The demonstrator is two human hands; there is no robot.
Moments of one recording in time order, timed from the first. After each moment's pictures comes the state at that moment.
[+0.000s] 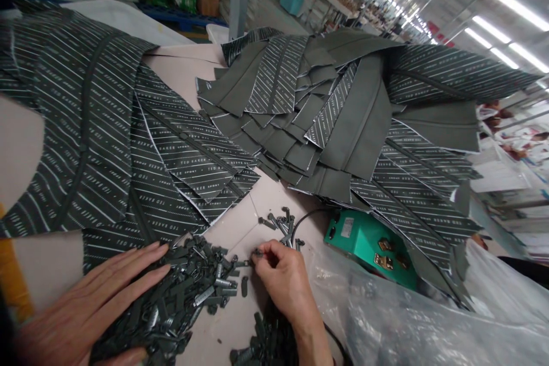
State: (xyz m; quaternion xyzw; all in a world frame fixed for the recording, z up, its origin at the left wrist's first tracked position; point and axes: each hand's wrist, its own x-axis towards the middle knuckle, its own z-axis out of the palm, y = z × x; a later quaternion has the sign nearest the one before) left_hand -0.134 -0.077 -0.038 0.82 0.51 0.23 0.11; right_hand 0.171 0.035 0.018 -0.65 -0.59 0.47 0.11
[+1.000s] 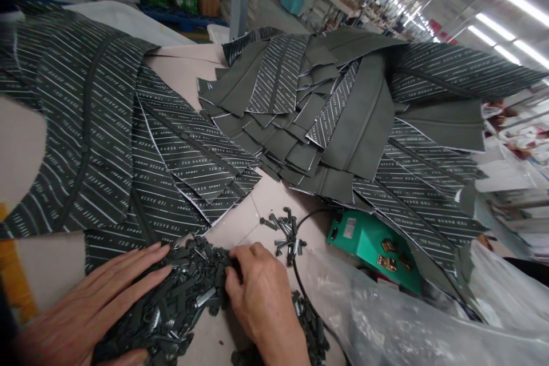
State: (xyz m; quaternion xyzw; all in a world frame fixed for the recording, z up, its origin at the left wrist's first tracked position) left_hand -0.133 -0.077 -0.034 0.84 0.51 0.19 0.07; right_hand 0.122 0.026 0.049 -0.58 -0.75 0.32 -0.05
